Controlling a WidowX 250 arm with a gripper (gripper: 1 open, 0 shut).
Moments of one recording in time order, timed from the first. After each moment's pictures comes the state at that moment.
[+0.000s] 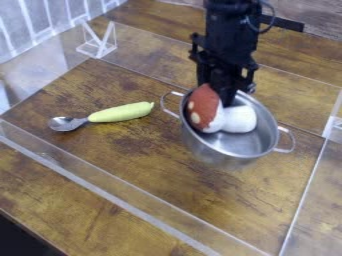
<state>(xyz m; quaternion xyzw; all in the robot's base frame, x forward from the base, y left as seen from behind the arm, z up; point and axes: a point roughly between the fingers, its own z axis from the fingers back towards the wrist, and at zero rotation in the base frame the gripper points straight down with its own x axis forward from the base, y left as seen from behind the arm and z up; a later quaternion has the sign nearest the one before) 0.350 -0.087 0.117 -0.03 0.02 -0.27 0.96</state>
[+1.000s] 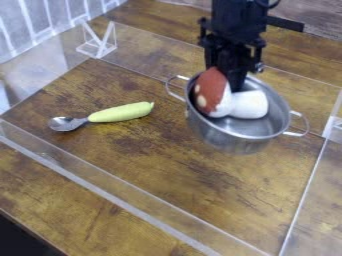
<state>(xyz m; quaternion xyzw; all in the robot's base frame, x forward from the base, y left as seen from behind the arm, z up) 0.352 -0.097 0.137 -0.06 0.01 -0.30 0.95</state>
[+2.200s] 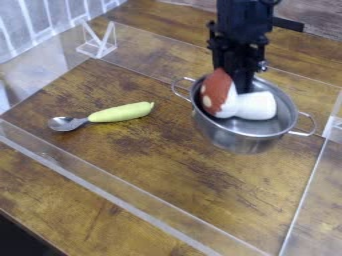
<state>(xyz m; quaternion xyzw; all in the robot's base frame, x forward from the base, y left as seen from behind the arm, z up) 0.358 -0.102 0.123 -0.10 0.02 -0.33 0.94</state>
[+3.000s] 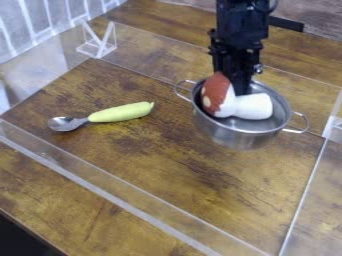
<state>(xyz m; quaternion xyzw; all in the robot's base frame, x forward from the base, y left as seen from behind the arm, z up) 0.373 -0.093 0.117 -0.11 0.03 -0.34 0.93</state>
